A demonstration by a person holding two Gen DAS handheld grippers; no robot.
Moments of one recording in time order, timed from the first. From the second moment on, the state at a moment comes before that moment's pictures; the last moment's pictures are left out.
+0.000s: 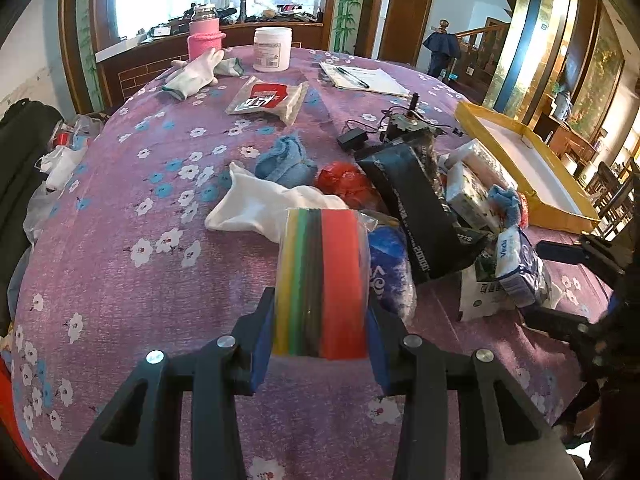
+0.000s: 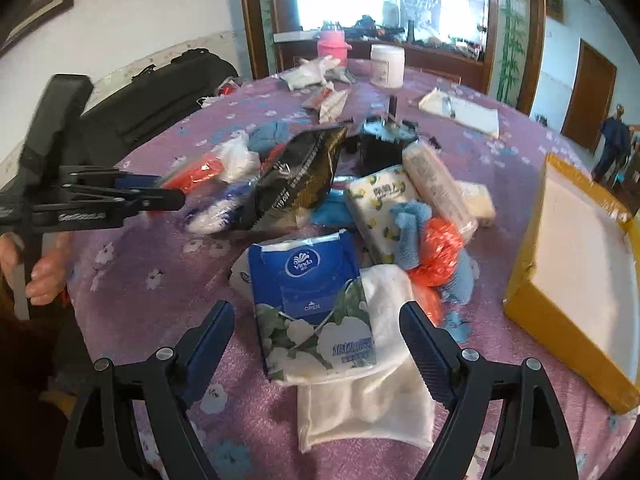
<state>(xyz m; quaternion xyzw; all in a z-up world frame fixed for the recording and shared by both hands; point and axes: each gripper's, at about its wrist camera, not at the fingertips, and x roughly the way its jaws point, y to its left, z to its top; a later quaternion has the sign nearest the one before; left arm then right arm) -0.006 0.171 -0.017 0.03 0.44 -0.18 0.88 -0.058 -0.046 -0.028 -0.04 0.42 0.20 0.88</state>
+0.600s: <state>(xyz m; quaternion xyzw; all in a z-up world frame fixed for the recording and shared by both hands) -0.010 0.107 0.033 0.06 0.40 -0.24 0.88 -0.058 -0.121 0.034 0.07 0.35 0.16 0.92</state>
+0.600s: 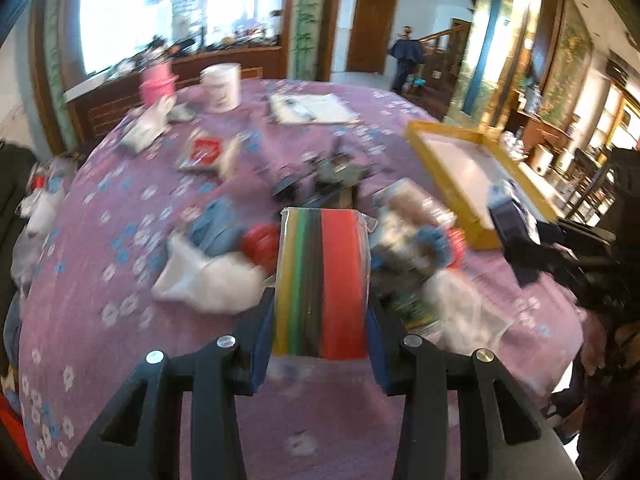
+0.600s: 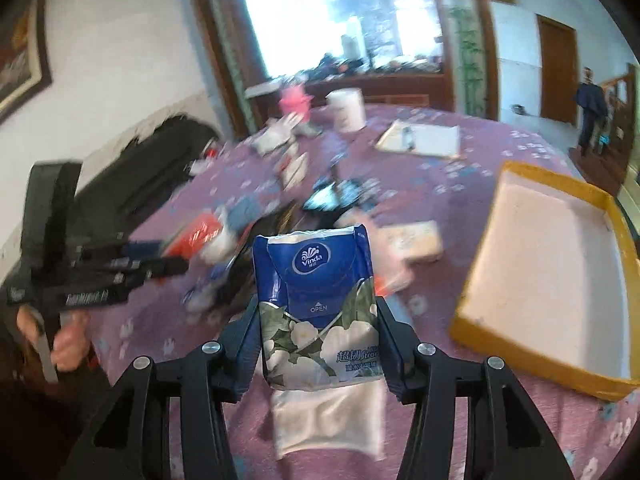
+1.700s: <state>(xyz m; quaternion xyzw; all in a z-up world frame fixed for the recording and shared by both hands) 0.191 -0.259 -0.015 0.13 0.50 -0.31 0.80 0.105 -0.412 -0.019 0.34 0.37 -0.11 0.86</state>
